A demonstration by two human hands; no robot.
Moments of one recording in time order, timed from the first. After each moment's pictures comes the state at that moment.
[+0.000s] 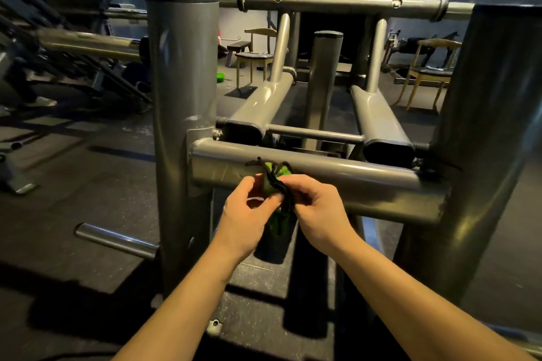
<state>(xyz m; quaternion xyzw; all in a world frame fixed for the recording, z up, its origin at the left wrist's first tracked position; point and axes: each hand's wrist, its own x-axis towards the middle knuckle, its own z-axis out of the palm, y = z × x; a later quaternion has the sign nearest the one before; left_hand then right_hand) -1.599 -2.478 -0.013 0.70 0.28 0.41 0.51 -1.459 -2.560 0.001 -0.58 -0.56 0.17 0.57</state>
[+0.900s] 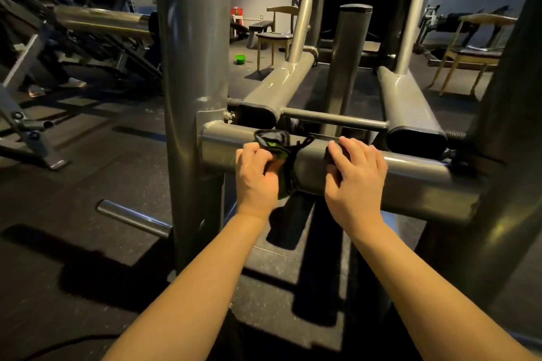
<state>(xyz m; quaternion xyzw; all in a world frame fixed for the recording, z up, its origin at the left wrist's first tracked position) -1.542 -2.407 -0.057 0.74 0.32 0.58 0.13 -1.400 -2.532 -0.026 -0.74 -0.52 -0.24 0.36</state>
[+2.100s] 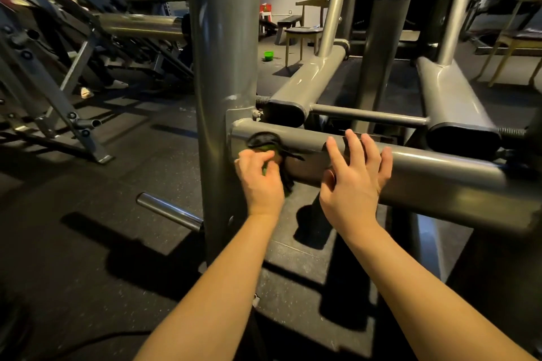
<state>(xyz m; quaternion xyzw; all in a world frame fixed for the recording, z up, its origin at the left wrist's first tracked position) -1.567 -2.388 -0.076 0.65 0.41 0.62 0.17 -1.442 -2.500 -0.042 -0.75 -0.51 -0.27 0.33</state>
